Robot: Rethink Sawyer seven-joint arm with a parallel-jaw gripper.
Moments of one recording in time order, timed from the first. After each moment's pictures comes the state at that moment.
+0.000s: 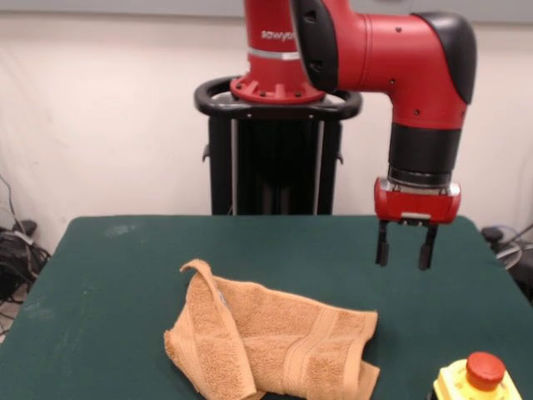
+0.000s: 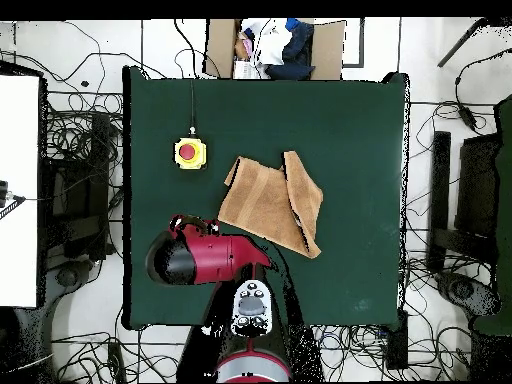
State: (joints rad) arm -0.37 -1.19 0.02 2.12 0.00 0.57 1.57
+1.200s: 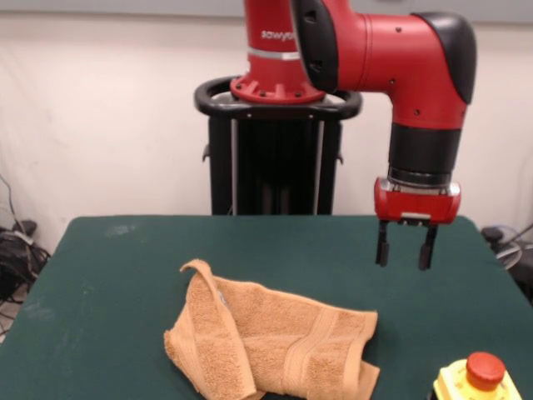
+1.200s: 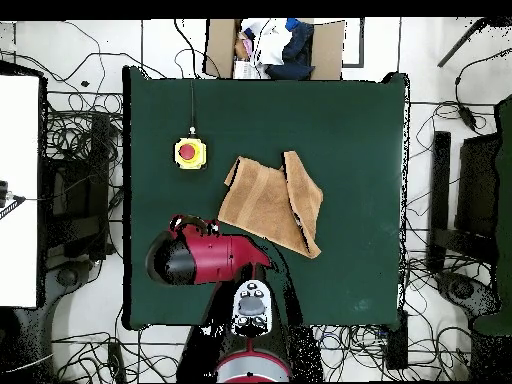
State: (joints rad) arm -0.32 -0.89 0.07 2.11 -0.15 0.32 1.57
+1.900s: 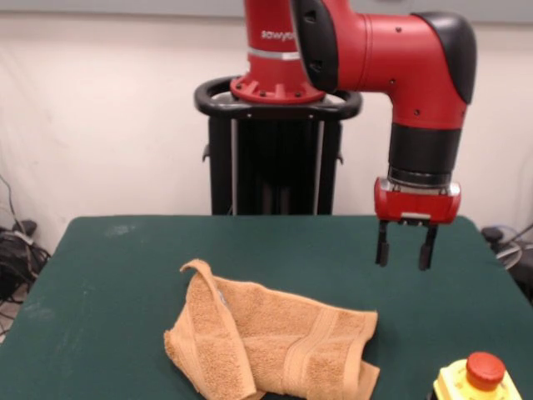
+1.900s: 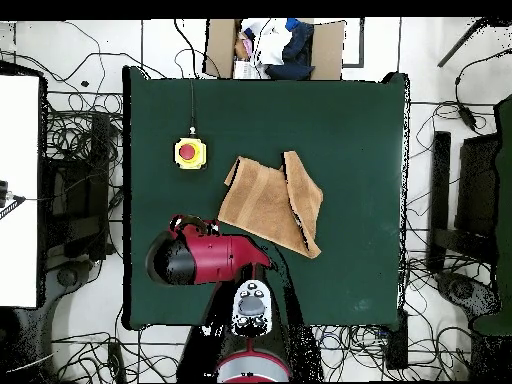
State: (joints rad) arm -0.08 -1.21 -0.08 2.10 -0.09 0.30 1.58
